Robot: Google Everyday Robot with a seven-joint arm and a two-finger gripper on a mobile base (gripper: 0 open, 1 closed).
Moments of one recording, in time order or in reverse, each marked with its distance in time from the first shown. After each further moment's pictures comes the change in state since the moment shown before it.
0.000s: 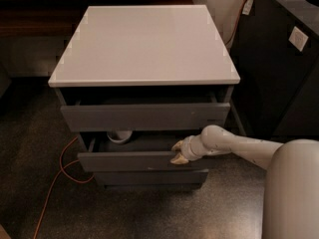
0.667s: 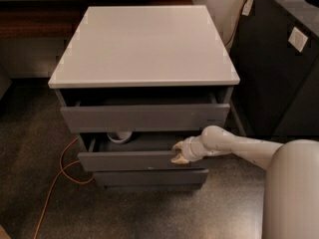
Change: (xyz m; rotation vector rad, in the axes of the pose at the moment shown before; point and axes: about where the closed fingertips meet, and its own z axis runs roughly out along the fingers) arm 0.000 0.000 0.000 0.000 0.000 0.000
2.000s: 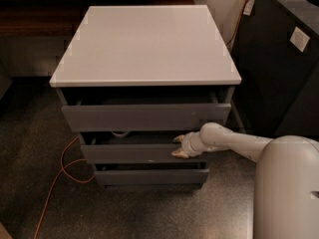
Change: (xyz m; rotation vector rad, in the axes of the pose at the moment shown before) arm 0.015 -0.026 0.008 0.045 0.039 0.032
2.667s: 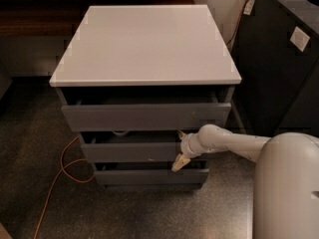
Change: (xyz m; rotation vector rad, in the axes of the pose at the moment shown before) arm -0.003 0.005 -0.006 0.021 0.024 -0.027
